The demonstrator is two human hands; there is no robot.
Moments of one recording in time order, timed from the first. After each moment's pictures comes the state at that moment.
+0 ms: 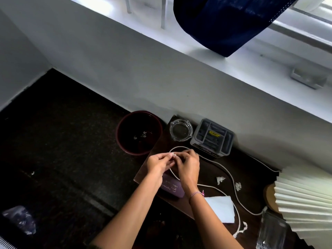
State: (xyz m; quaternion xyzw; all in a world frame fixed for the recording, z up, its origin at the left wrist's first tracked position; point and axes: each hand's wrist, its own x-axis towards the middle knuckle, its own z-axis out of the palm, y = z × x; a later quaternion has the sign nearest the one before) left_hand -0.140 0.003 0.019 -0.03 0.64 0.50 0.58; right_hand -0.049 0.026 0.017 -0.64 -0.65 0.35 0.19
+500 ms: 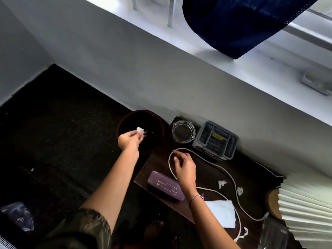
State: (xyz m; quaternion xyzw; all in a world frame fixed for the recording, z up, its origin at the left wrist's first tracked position) left_hand -0.243 0.046 0.010 -0.11 0.70 0.58 0.40; right_hand -0.059 0.026 0.003 -0.61 -0.64 0.42 0.20
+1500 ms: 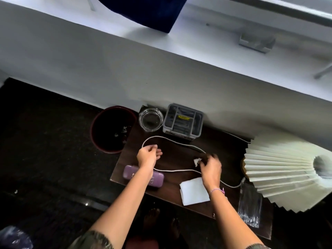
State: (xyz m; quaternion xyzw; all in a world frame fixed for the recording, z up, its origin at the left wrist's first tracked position) left_hand -0.082 0.035 -0.028 0.07 0.75 0.38 0.54; right_hand 0.111 0.032 -0.010 -0.78 -0.55 0.30 0.10
